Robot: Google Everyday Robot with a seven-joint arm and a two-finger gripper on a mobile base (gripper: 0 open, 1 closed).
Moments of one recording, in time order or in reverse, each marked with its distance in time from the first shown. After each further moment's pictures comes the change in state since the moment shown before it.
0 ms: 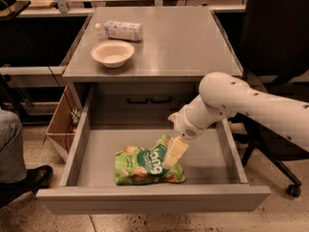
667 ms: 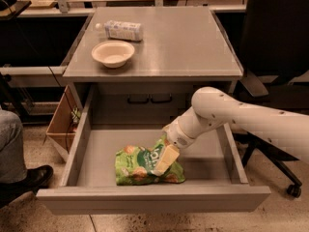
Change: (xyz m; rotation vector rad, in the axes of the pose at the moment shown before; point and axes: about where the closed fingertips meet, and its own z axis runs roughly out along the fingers) arm 0.005 0.002 0.060 -0.089 -0.059 0.083
